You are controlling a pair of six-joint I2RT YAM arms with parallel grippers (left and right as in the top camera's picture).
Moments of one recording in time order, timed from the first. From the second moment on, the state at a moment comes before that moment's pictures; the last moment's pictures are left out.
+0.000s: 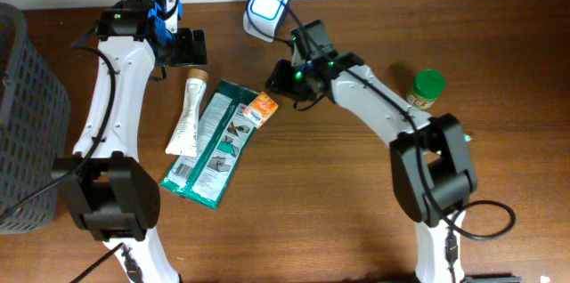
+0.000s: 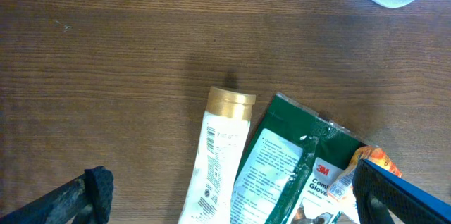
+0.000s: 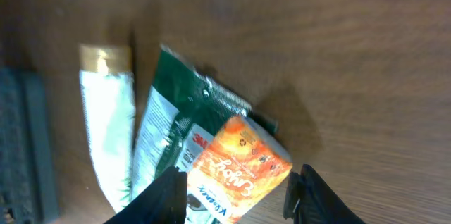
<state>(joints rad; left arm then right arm) -0.04 2.03 1.98 -1.06 -0.02 -0.07 0.44 2.13 1.65 -0.49 -0.38 0.68</state>
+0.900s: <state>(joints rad) -0.04 2.03 1.98 -1.06 -0.02 -0.07 0.51 2.28 1.66 -0.45 -0.39 0.68</state>
